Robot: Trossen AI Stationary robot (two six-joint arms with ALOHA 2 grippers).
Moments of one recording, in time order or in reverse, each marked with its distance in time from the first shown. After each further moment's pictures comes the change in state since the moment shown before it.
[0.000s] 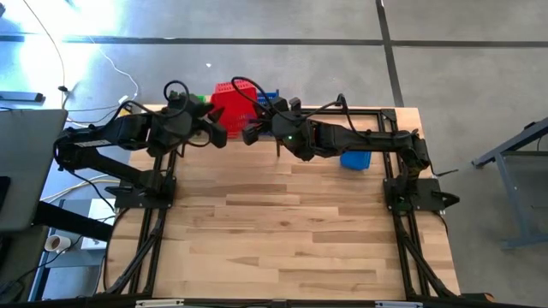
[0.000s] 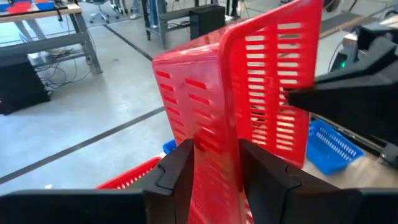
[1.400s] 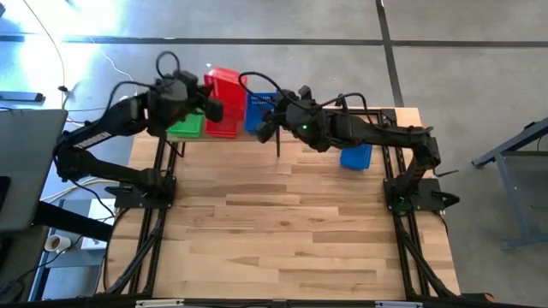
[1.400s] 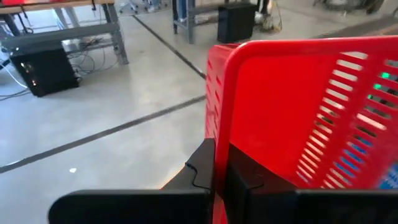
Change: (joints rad) left arm 0.307 -0.002 0.040 0.009 0.176 0.084; right arm -0.029 -0.096 0.002 -0.140 -0.086 -0.157
